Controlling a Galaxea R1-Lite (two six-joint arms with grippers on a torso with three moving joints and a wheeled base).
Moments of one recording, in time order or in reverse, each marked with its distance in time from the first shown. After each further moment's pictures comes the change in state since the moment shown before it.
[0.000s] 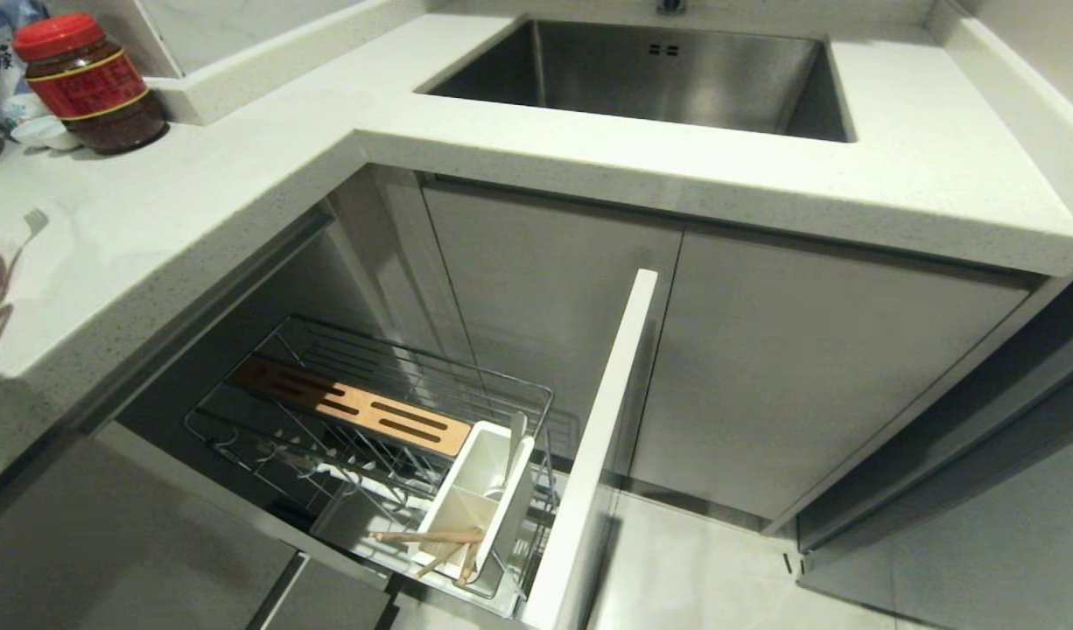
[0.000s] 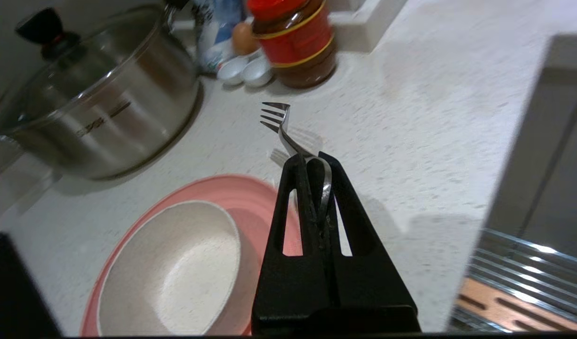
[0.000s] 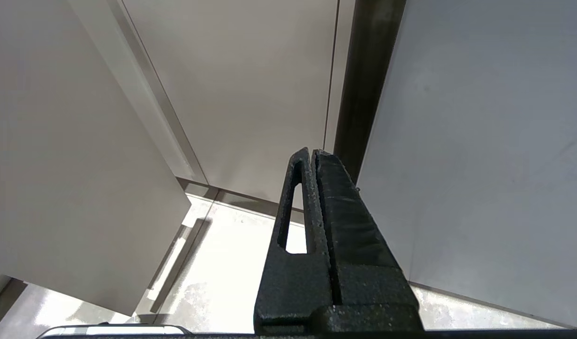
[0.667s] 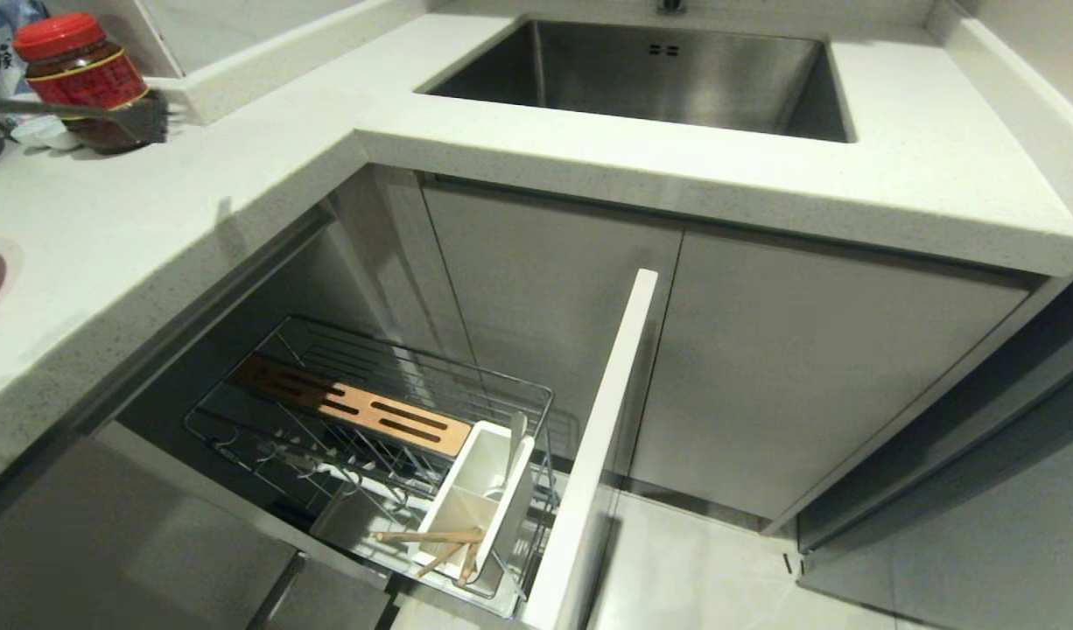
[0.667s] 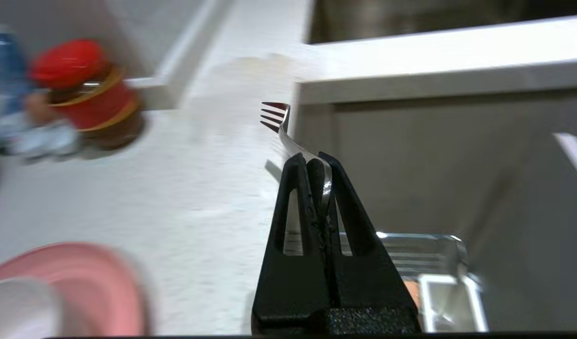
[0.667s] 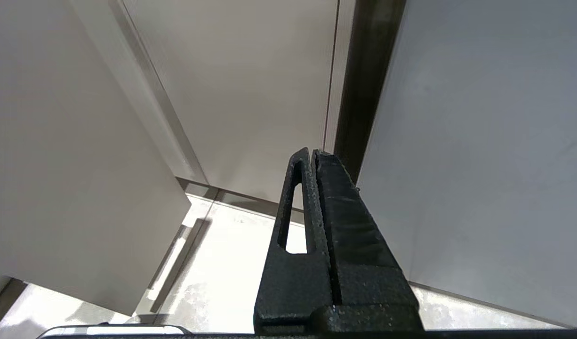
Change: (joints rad) left arm -0.343 -0.125 0.009 0.081 -0.182 -0.041; right arm 0.000 0.000 0.000 0.000 0.000 0.000
